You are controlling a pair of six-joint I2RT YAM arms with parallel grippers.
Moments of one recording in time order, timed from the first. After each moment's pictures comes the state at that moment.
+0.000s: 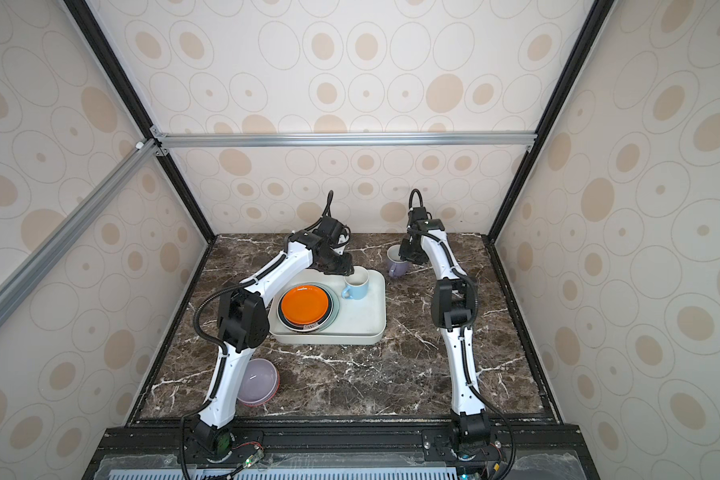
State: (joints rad) left arm -0.51 2.34 2.22 -0.94 0.17 -0.31; right arm 0.14 2.57 2.52 -1.12 -0.07 0.40
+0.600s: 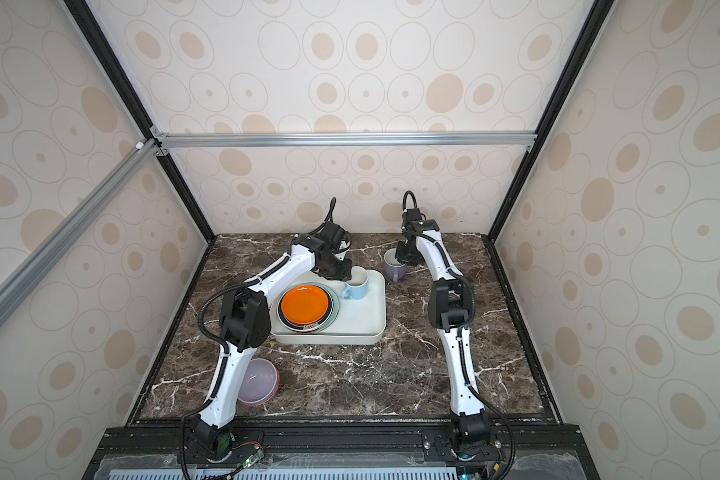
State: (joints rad) left arm -0.52 2.35 2.19 -0.94 0.17 -0.29; right arm 0.17 2.57 2.52 -1.16 -0.03 0.40
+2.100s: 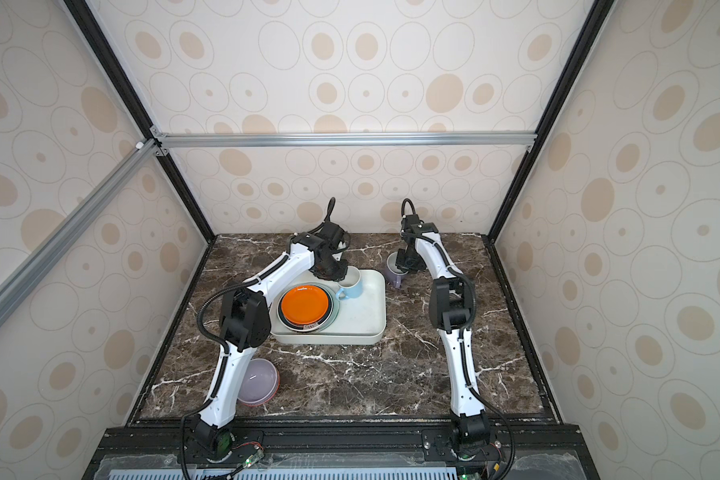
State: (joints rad) left arm -0.50 2.35 2.22 -1.02 0.07 -0.29; right arm 0.18 2.52 2.39 -1.18 -0.03 0.39
